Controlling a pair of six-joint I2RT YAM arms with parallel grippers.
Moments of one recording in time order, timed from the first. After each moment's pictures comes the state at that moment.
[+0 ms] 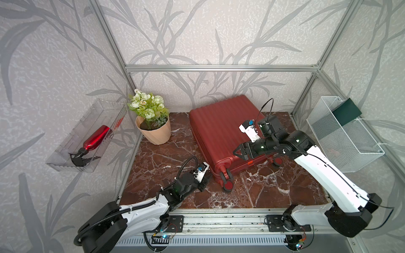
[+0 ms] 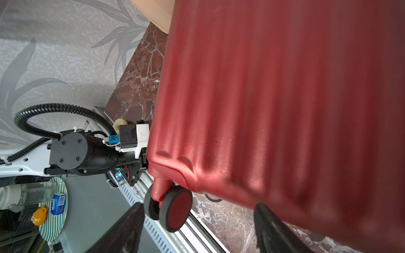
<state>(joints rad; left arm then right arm) -0.82 1.03 0.15 0.53 -0.08 0.01 0.63 1.31 1.53 -1.08 -0.33 0.27</state>
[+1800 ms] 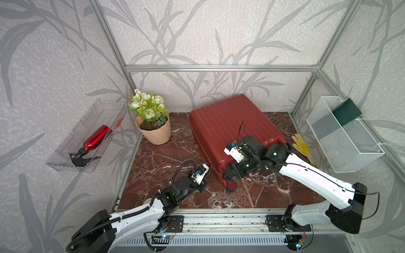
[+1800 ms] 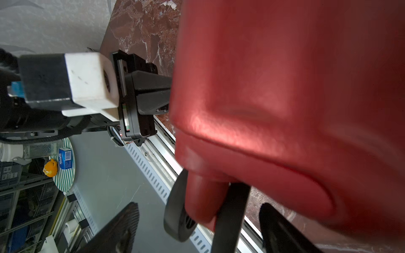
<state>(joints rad) -0.88 0.86 0.12 0.52 -0.11 0.06 0.89 1.36 1.32 -0.99 -0.35 0.42</state>
